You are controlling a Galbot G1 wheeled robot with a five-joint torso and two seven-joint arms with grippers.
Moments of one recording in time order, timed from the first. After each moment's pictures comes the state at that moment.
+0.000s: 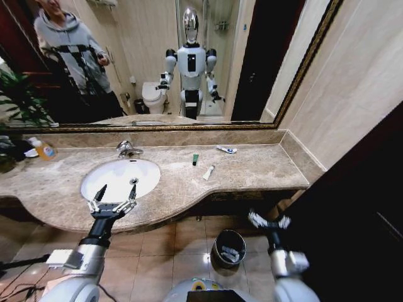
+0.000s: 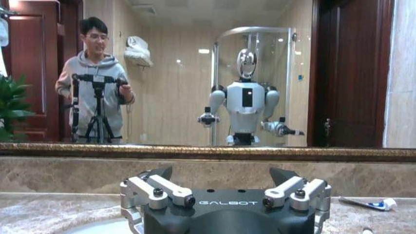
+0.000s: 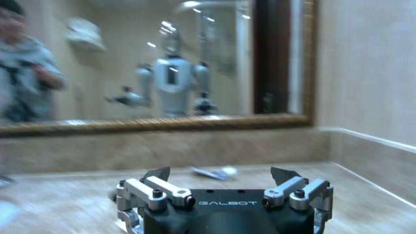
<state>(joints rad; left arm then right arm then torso) 1.84 -1.36 -0.82 -2.47 -0.37 0.04 0.05 -1.68 1.48 0.50 2.34 0.09 -0.09 0.08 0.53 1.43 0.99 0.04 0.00</state>
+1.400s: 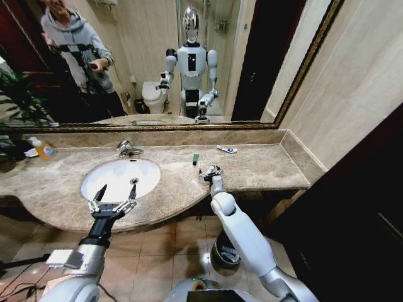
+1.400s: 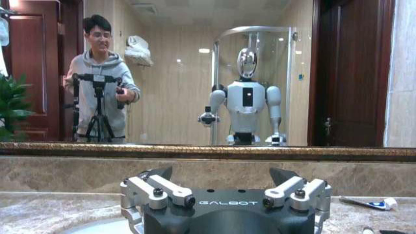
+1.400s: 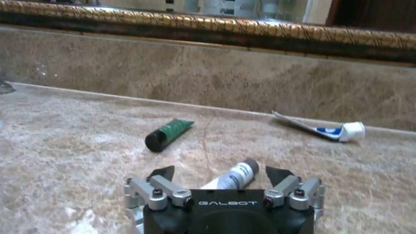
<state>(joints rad) 1.84 -1.36 -0.82 -2.47 -0.37 0.04 0.05 -0.85 1.44 0.10 1.53 0.16 -0.32 0.29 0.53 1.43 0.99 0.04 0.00</state>
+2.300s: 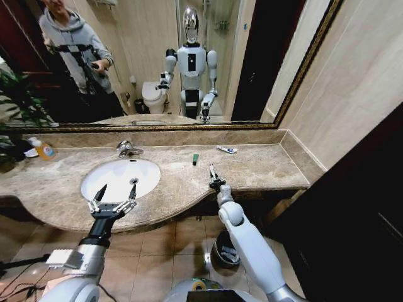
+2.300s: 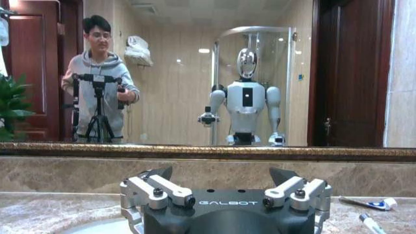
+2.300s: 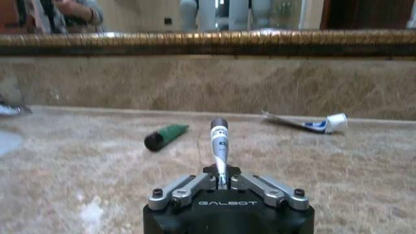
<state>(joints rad) 1.84 -1.36 -0.82 -2.47 -0.37 0.04 0.05 -0.97 1.43 0.18 1.62 0.18 -0.20 0.20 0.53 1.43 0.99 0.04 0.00</state>
